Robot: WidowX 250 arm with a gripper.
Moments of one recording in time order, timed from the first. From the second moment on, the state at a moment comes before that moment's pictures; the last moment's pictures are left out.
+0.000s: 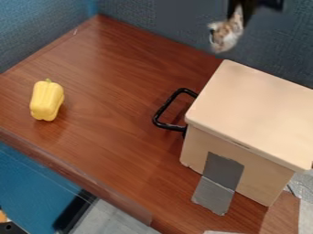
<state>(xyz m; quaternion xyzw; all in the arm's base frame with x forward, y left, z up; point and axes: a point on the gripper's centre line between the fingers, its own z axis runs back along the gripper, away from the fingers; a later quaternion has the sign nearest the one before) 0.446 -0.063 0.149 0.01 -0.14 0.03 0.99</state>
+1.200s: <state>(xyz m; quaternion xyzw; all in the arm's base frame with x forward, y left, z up) 0.376 -0.131 0.129 -0.03 -0.08 0.00 1.00</state>
